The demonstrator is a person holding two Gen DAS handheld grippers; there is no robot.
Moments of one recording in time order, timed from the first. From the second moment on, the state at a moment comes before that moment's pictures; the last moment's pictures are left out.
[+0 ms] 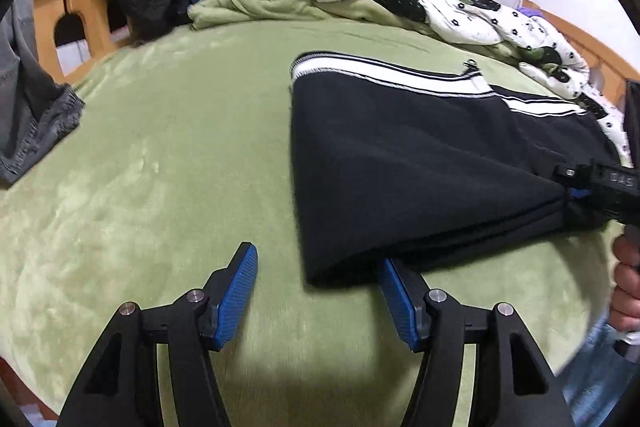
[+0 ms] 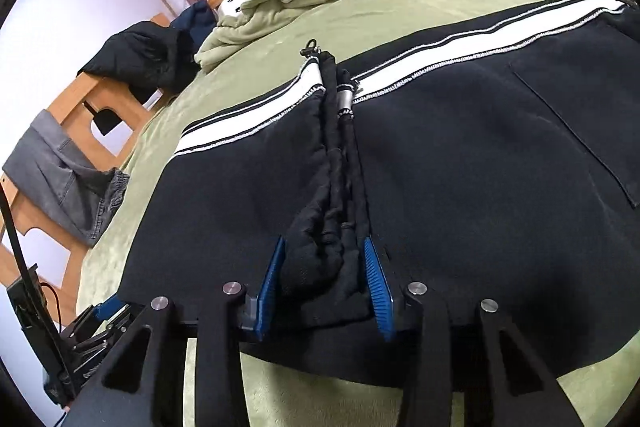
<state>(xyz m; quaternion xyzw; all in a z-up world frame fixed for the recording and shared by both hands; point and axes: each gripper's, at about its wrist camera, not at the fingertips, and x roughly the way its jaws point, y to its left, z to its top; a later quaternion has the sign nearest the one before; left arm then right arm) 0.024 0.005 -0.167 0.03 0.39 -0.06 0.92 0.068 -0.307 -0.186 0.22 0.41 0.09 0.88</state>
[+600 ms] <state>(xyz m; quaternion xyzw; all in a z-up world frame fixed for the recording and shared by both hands) 0.027 0.013 -0.168 -0.06 0.39 -0.07 0.91 0.055 -0.355 -0.175 0.28 0.34 0.04 0.90</state>
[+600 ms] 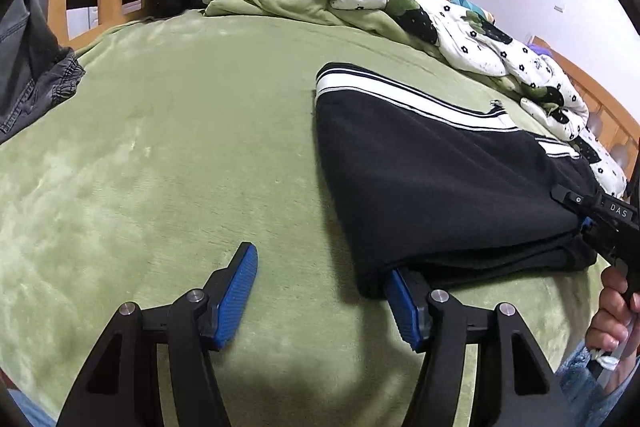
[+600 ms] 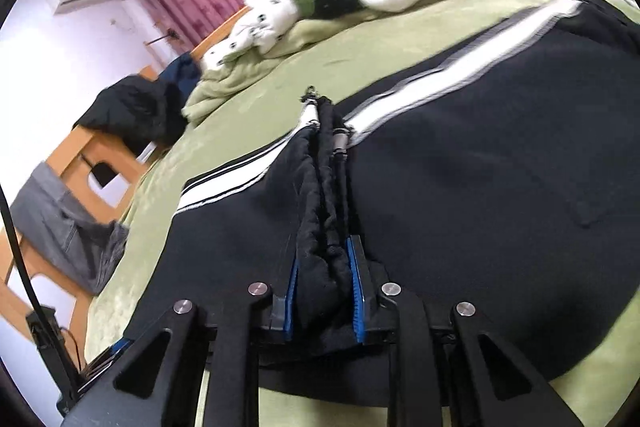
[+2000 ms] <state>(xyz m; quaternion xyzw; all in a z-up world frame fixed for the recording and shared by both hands) 0.076 -0.020 -0.118 -0.05 0.40 -0.07 0.91 0.013 -0.571 -0.135 0.18 0.32 -0.19 0.91</state>
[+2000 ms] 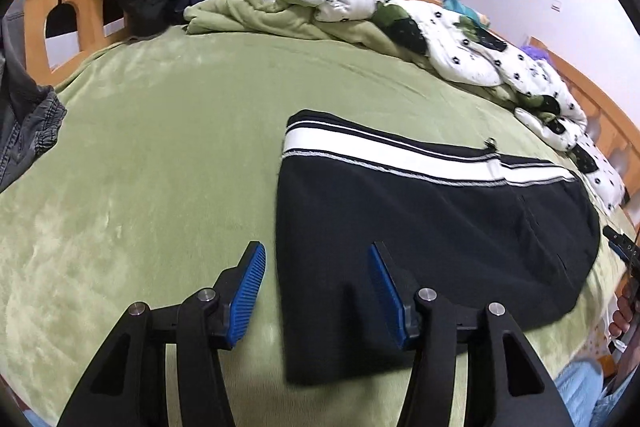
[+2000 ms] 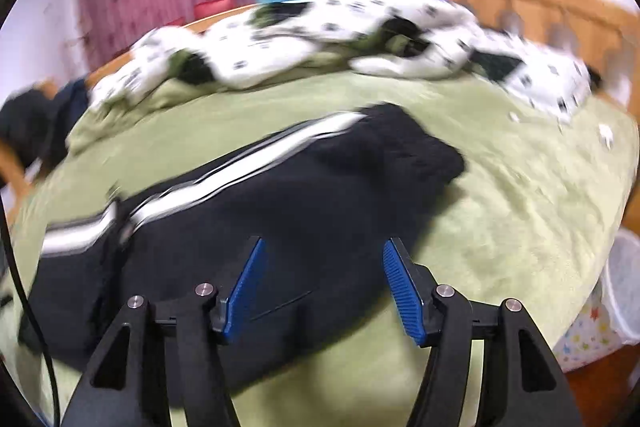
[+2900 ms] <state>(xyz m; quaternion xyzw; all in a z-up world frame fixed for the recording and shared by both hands) 0.163 -0.025 -0.127 -0.14 0.45 -0.11 0.88 0.079 -0.619 -0.123 0.27 0.25 -0.16 0.92</state>
